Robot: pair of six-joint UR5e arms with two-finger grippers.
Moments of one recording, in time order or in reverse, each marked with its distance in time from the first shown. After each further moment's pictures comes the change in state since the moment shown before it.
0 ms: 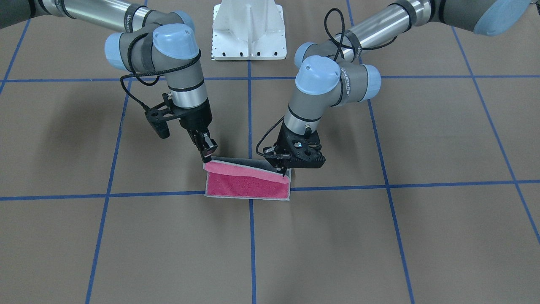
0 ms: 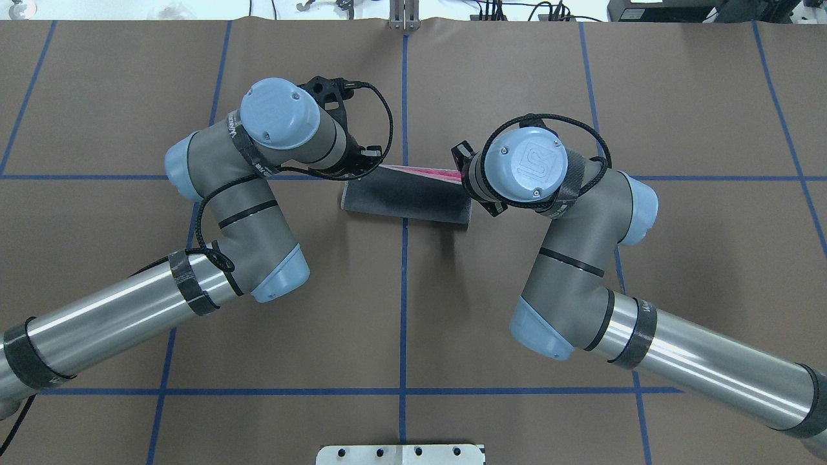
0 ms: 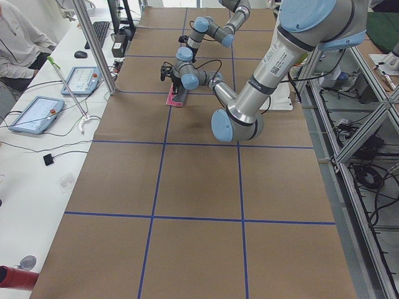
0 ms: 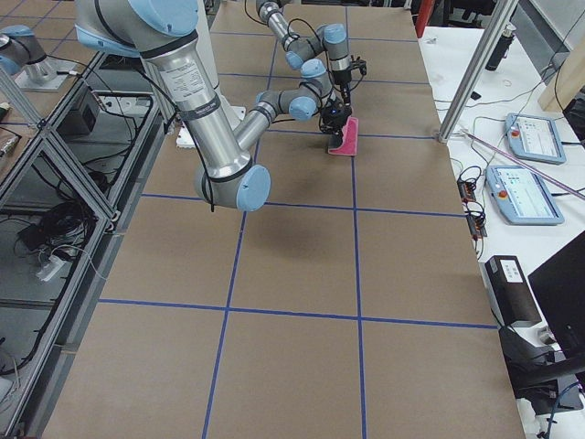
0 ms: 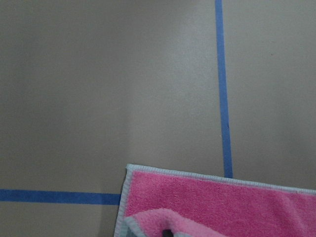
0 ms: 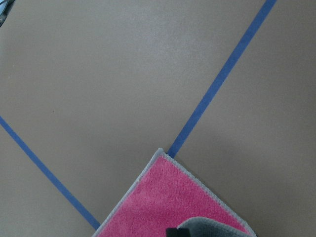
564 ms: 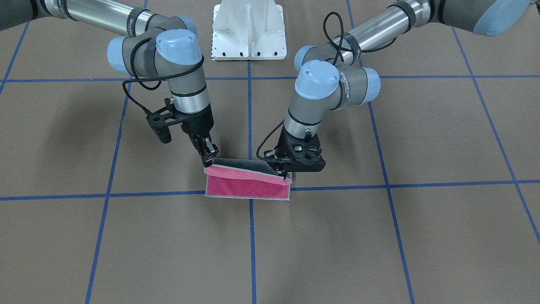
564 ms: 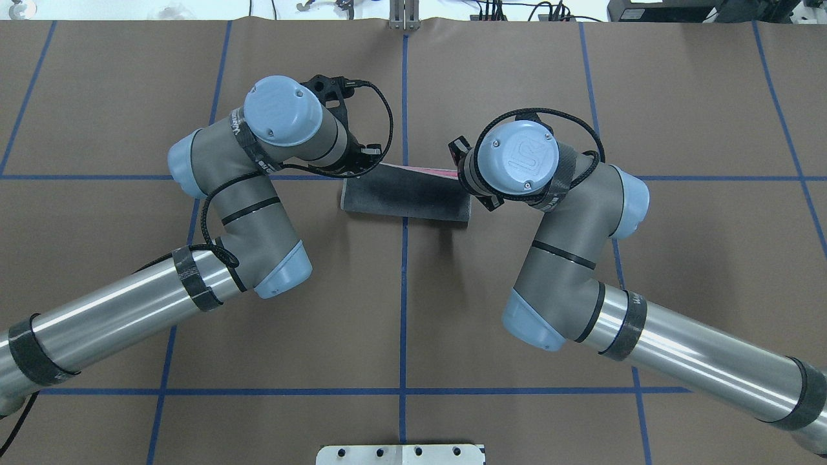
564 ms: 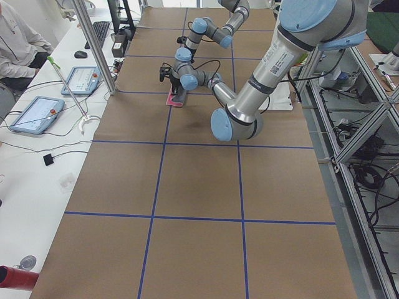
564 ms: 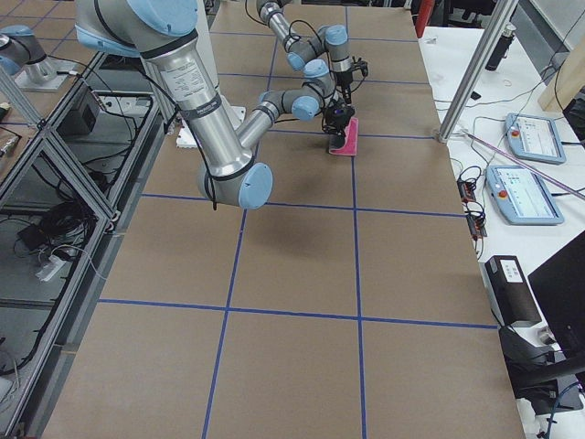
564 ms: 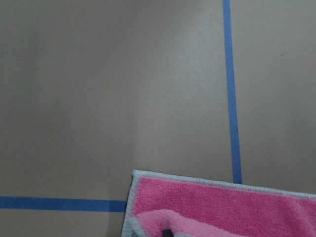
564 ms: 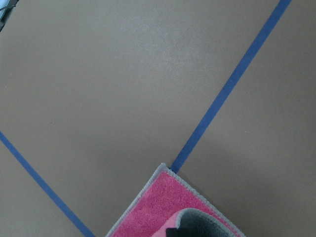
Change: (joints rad) left arm -0.004 -0.014 0.025 0.000 0.000 0.004; right arm 0.008 0.030 -0.040 0.001 0.000 -0.002
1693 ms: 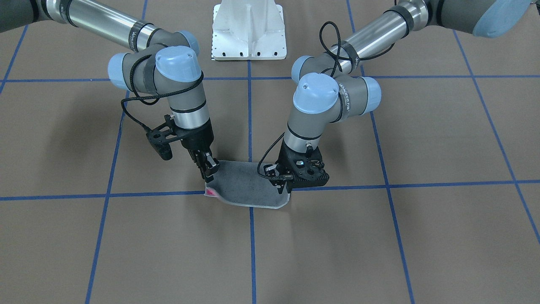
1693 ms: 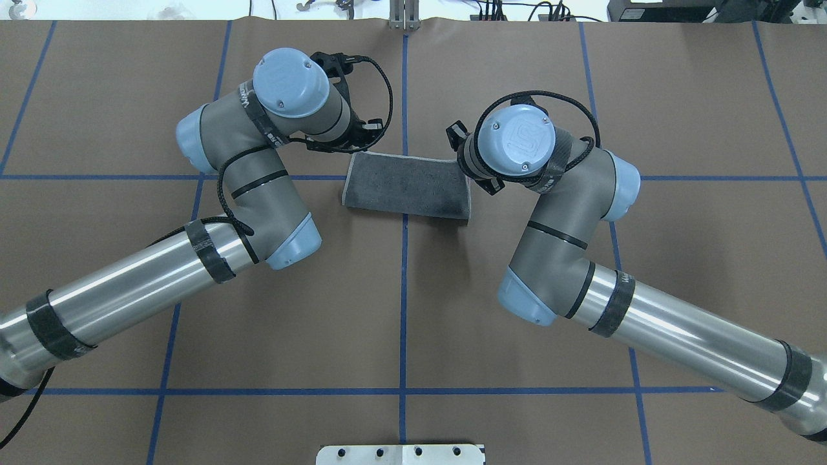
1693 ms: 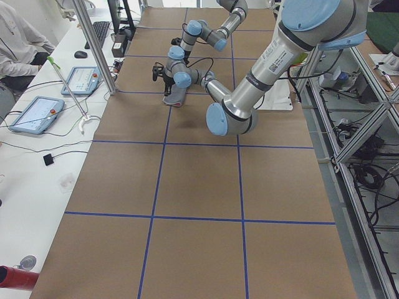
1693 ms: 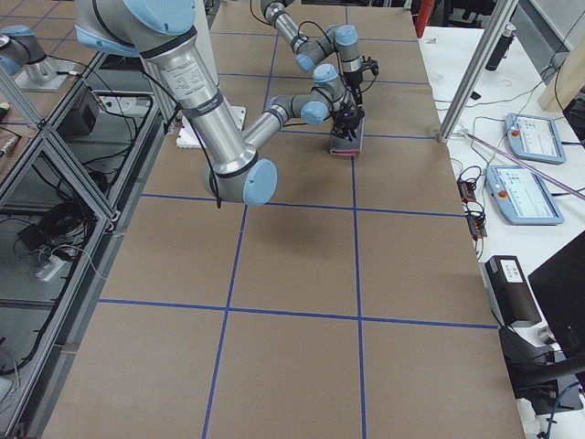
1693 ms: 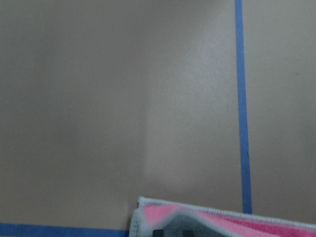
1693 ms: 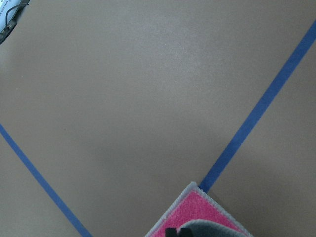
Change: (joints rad) left arm -0.052 -0.073 0.103 -0.002 -0.017 -0.033; right arm 0.040 0.027 -0.094 0.085 0.017 -0.096
